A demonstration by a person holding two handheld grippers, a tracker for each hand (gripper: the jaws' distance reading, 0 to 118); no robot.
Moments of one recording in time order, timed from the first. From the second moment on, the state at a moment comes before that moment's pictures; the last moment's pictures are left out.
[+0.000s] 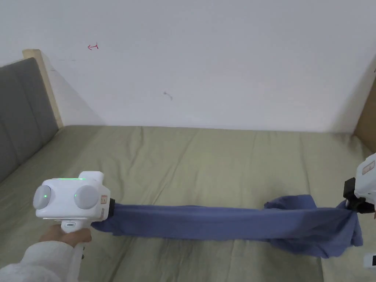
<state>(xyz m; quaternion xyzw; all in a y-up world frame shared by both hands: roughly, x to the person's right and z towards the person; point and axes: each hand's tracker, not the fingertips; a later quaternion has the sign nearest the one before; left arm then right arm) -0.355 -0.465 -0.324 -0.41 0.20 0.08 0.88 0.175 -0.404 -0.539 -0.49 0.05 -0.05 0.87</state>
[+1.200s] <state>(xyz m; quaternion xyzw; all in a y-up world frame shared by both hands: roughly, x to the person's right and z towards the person) -0.251 -0.527 0.078 -0.44 0.19 0.14 0.87 0.311 -0.510 -0.118 -0.49 0.07 -0.03 0.87</state>
